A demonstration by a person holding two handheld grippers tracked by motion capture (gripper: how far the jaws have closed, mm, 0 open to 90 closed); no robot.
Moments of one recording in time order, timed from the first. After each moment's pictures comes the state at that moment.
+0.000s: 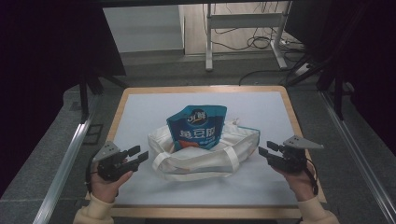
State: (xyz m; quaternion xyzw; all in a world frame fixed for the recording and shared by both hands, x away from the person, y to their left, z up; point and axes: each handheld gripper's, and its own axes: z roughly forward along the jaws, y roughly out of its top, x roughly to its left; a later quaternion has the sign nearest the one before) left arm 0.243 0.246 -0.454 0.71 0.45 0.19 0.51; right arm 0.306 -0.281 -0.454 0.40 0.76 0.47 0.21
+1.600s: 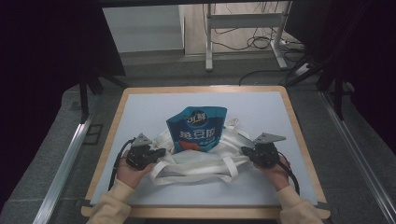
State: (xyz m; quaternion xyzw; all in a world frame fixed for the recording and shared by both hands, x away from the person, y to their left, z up) left arm 0.300 0.191 -0.499 0.79 0.44 0.12 0.40; right arm 0.343 -0.225 -0.501 0.37 0.83 0.39 0.16
